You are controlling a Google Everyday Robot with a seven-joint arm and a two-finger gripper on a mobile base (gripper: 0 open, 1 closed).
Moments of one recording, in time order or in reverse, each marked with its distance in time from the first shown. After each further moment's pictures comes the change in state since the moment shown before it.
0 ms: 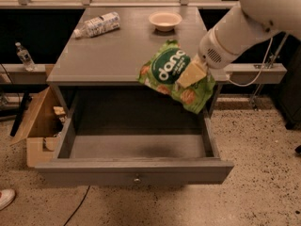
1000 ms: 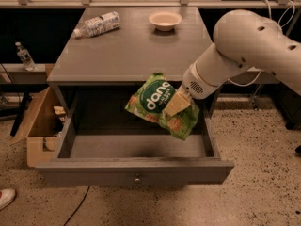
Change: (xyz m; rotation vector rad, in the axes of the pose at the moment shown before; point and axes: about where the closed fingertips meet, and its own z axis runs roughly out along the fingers) arm 0.031 0.056 0.072 -0.154 0.041 0.010
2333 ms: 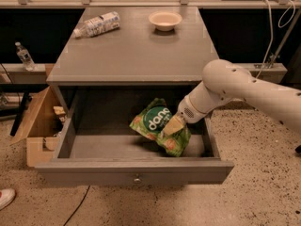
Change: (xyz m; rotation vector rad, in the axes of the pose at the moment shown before) arm 0.060 -0.021 0.126 -0.139 0.030 0.144
